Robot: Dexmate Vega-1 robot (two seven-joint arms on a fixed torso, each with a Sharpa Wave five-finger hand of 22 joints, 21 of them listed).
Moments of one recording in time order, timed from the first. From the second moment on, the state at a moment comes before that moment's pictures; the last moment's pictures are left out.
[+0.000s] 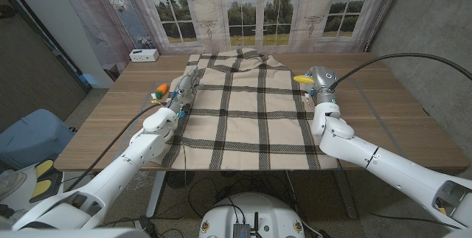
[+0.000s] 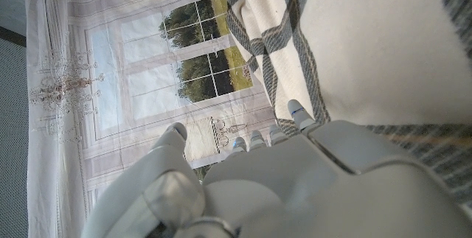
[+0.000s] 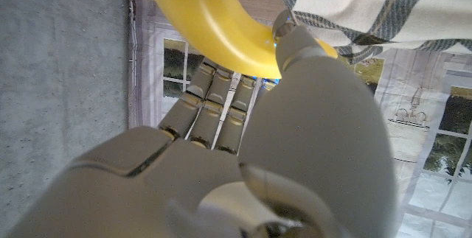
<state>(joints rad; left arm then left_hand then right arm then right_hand) 0.83 0.52 0.38 -1.29 -0.66 -0.26 -0.06 0.26 0.10 0.35 0.03 0.19 -0.17 -0.07 0.18 0.17 -0.17 -0.04 0.20 0.18 -0.17 -0.01 0.18 0.17 -0.17 0.09 0.59 0.17 -0.72 -0.71 -0.82 -1.79 -0.45 -0.78 -0.58 1.27 0.01 0.35 -0.17 0.18 0.94 -0.04 0.35 0.22 0.85 -0.05 0.60 0.37 0.76 -0.04 0.70 0.69 0.64 -0.05 0.45 0.23</state>
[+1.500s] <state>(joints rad) 0.85 0.51 0.36 -1.27 -0.68 -0.29 -0.05 0.26 0.10 0.35 0.02 0.19 -0.17 -0.08 0.18 0.17 -0.17 -0.04 0.20 0.18 -0.18 -0.01 0.18 0.17 -0.17 0.10 0.57 0.17 -0.57 -0.58 -0.88 -1.58 -0.64 -0.28 -0.33 1.28 0.01 0.35 -0.16 0.18 0.94 -0.04 0.35 0.22 0.85 -0.05 0.60 0.38 0.77 -0.05 0.65 0.71 0.63 -0.06 0.49 0.24</state>
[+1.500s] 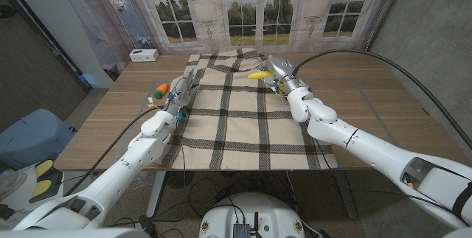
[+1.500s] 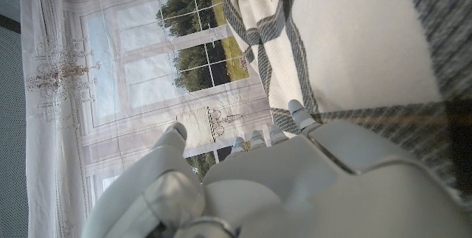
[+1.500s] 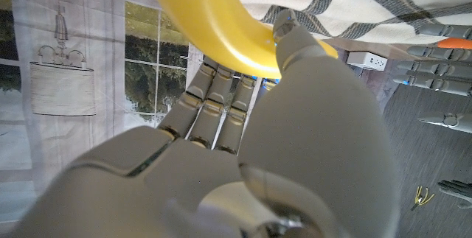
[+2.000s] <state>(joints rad) 0.84 0.50 0.36 -1.24 -0.68 -0.29 -0.06 0.26 0.10 0.35 0.02 0.19 -0.17 -0.08 0.18 0.17 -0.17 -0.04 0.20 0.18 -0.18 -0.01 0.18 0.17 -0.17 0.10 0.57 0.17 -0.52 -0.54 -0.90 -1.52 -0.62 -0.19 -0.20 1.27 0.01 0.35 -0.16 0.18 0.94 -0.04 0.34 0.23 0.84 -0.07 0.59 0.37 0.78 -0.06 0.60 0.70 0.60 -0.05 0.50 0.24</state>
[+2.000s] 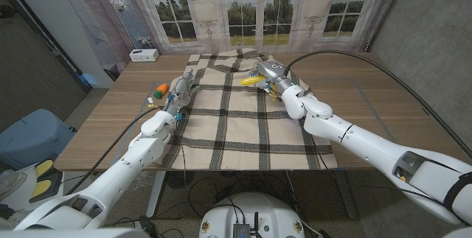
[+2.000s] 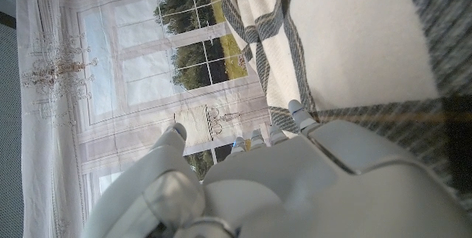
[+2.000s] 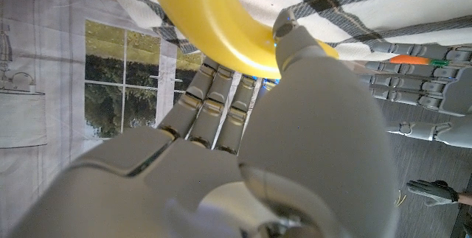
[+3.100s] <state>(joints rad) 0.79 0.48 0.37 -1.18 -0.67 -0.28 -0.08 0.26 0.10 0.35 0.01 0.19 -0.17 -0.08 0.18 0.17 -0.17 -0.04 0.20 0.18 -0.17 0.00 0.18 0.17 -0.17 0.10 0.55 0.17 -0.42 -0.50 -0.94 -1.43 -0.47 -0.21 0.10 1.06 0.09 0.34 -0.04 0.18 0.67 -0.10 0.18 0.19 0.55 -0.02 0.32 0.25 0.60 -0.06 0.29 0.50 0.53 0.01 0.53 0.18</state>
